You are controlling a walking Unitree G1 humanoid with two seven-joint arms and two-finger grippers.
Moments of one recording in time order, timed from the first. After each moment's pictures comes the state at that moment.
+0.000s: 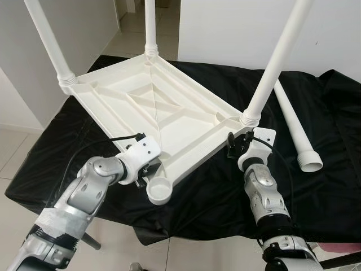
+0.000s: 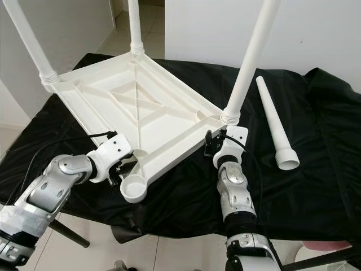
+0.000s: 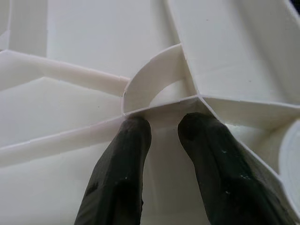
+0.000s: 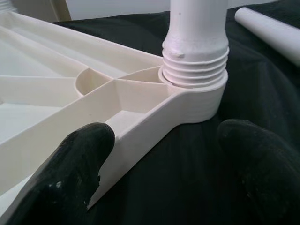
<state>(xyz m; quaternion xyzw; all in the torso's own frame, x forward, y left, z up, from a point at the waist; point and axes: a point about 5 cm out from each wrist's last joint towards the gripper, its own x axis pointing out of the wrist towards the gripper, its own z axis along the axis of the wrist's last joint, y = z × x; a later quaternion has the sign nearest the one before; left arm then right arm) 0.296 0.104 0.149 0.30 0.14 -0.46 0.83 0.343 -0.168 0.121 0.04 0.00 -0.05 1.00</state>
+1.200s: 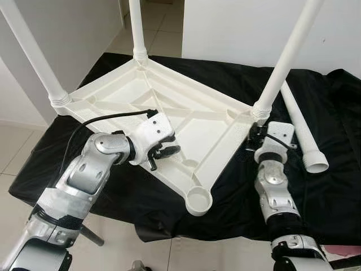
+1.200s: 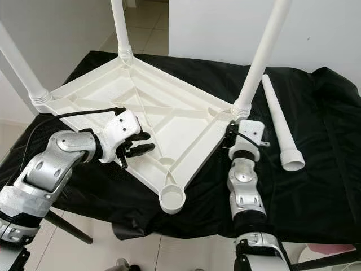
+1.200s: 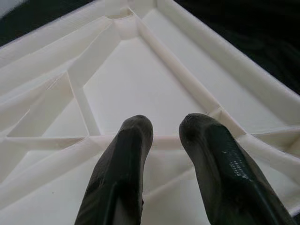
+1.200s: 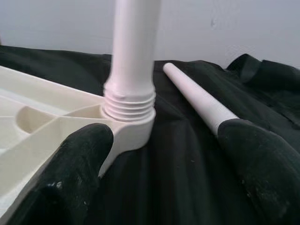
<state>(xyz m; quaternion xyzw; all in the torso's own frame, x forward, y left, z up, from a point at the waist) 0.312 0.094 0.208 0.26 0.03 -0.50 0.82 0.333 -0.209 0.146 -0.06 -0.10 -0.20 0.97</state>
